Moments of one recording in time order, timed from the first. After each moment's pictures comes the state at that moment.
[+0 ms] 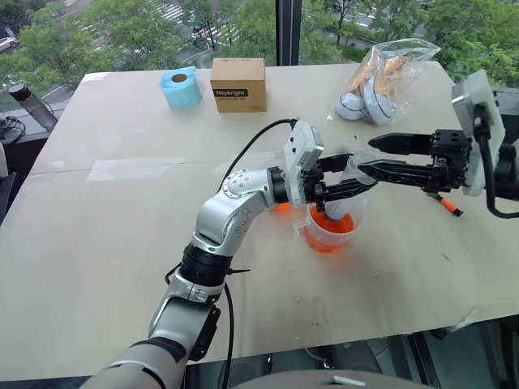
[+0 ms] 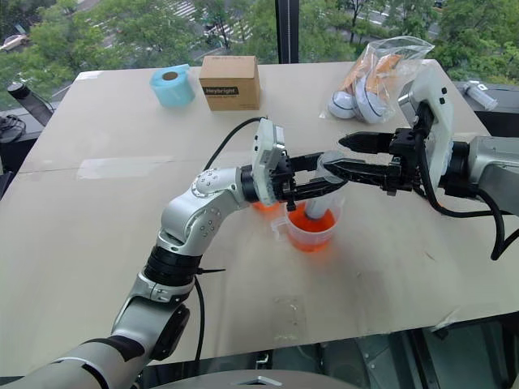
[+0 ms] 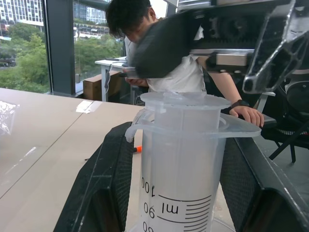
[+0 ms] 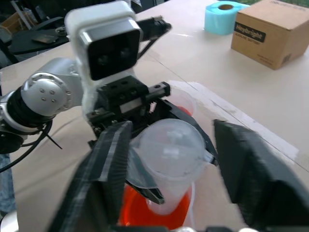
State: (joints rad) left arm -0.66 0.18 -0.21 -0.11 -0.49 0.49 -0.91; right arm -0.63 -1.00 -0.17 -0.43 1.23 1.06 0.60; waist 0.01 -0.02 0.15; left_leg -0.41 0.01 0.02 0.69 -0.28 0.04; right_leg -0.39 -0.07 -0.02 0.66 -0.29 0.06
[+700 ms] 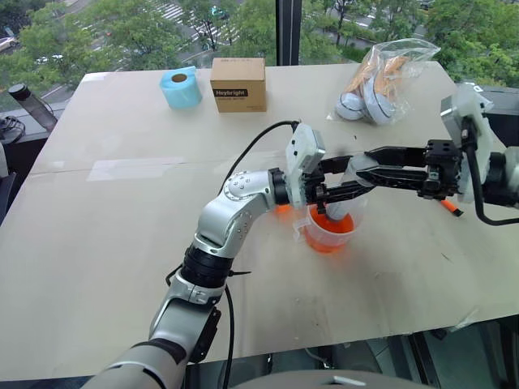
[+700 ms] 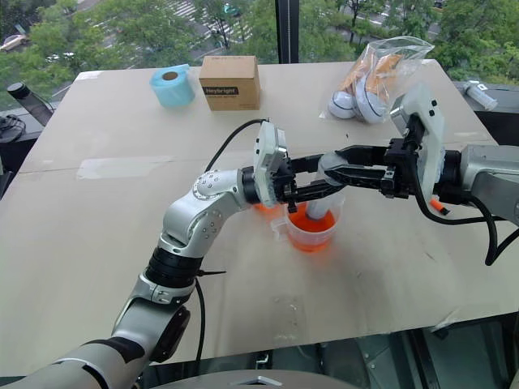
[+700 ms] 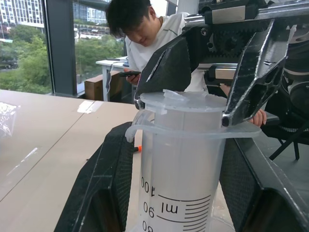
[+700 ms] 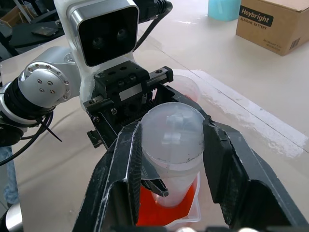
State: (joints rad) left arm -0.65 0.18 -0.22 -0.11 -0.47 0.47 -0.91; right arm -0.61 -0.98 -0.16 -0.46 1.18 1.08 0.62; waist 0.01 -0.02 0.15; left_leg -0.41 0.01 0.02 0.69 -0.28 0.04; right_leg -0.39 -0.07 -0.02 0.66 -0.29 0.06
